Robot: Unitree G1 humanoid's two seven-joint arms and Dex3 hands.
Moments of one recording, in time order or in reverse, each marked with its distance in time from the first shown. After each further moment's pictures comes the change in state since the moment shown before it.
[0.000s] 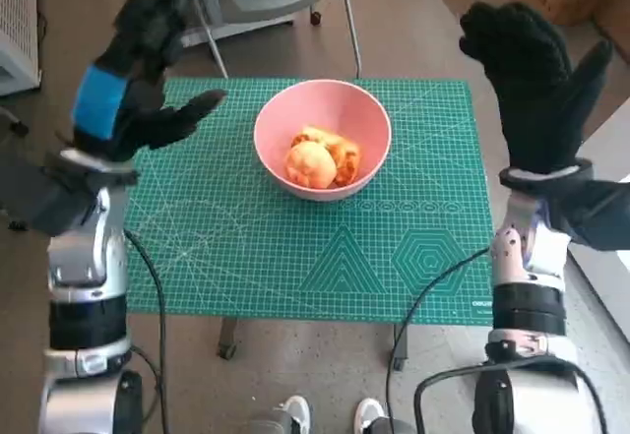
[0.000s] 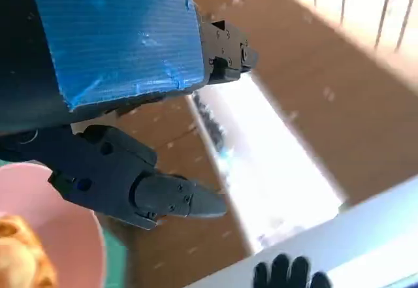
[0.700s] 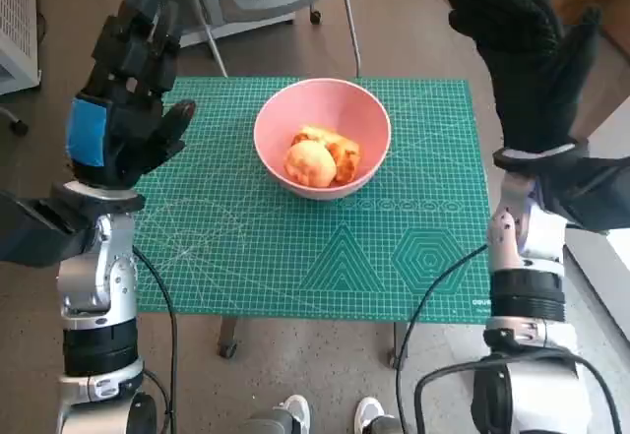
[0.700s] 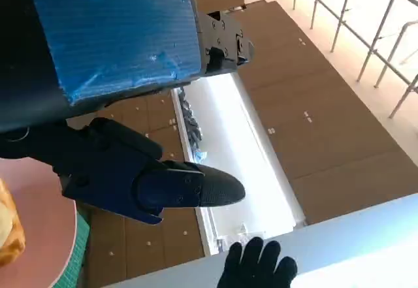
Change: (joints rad) left arm 0.071 -0.062 0.025 -0.070 -0.083 0.016 0.010; right arm -0.040 -0.001 0.029 0.012 -0.068 -0.008 -0.043
